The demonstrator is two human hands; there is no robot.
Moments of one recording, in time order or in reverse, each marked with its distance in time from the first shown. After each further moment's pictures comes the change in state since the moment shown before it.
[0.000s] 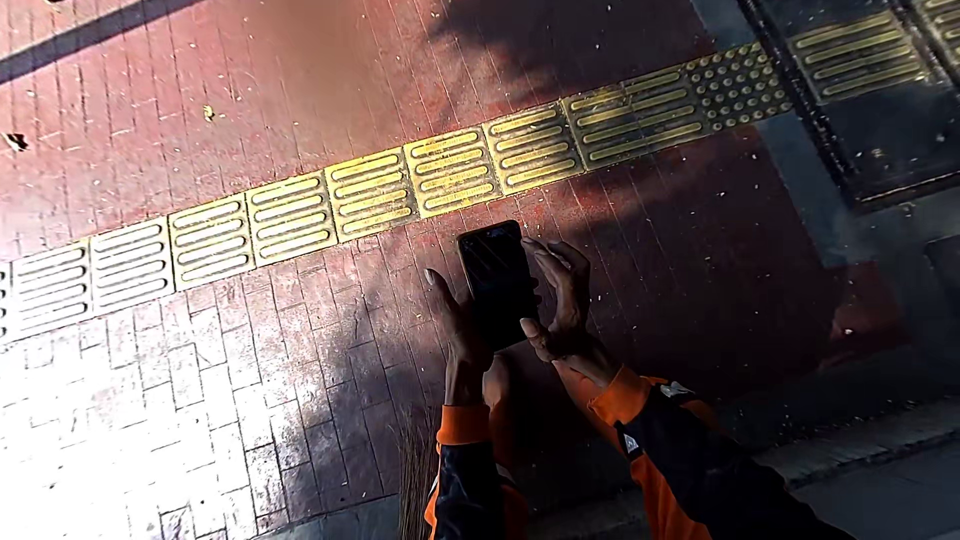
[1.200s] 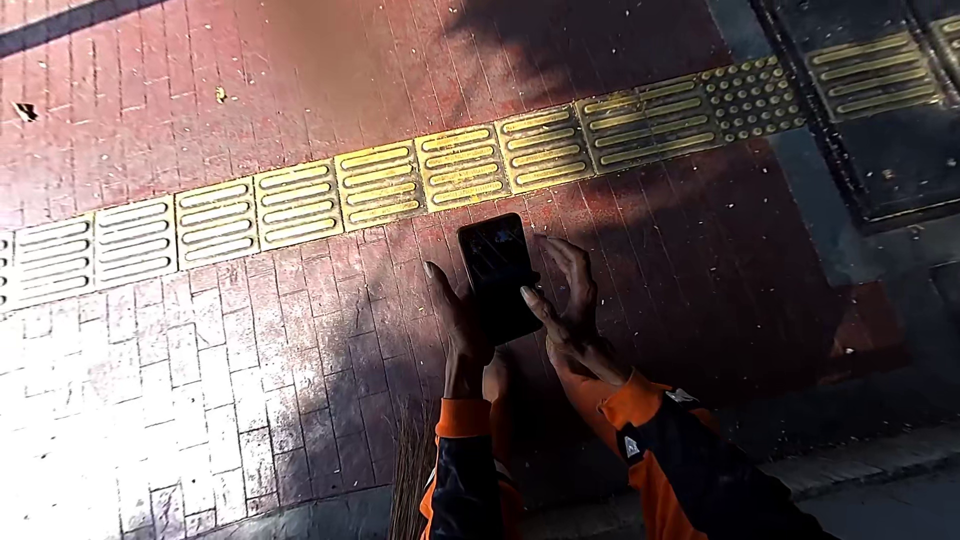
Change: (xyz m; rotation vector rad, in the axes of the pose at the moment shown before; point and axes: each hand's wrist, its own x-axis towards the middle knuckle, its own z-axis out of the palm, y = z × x) left_hand 0.004 0.000 -0.012 -0.068 0.016 0.014; right_hand 0.007 0.000 -0.003 0.161 -0.128 0.271
